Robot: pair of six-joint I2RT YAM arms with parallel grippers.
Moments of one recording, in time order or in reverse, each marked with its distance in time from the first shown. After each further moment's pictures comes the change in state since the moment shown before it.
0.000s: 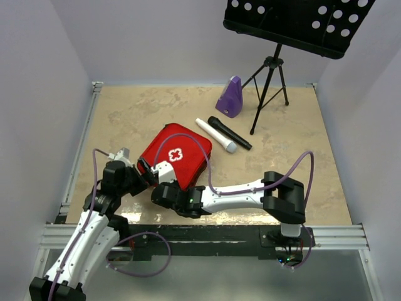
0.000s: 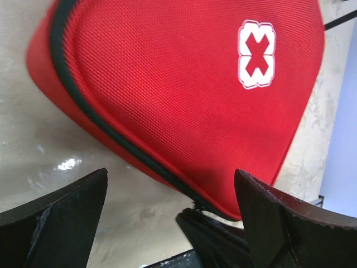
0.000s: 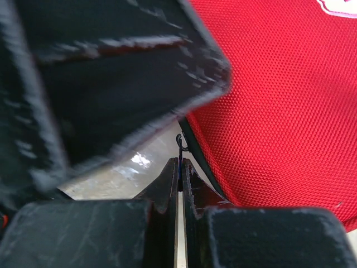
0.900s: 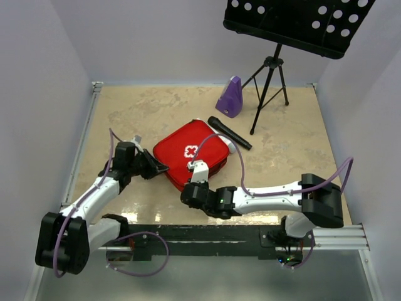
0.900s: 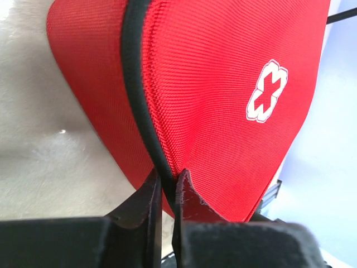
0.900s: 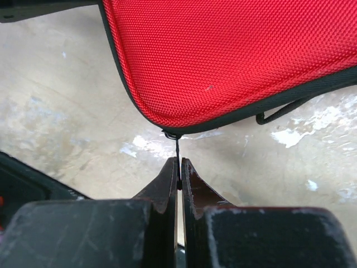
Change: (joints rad) left arm 0.030 0.505 0.072 0.356 0.154 -0.067; right arm -0.027 -0.293 -0.305 -0.053 0.008 0.249
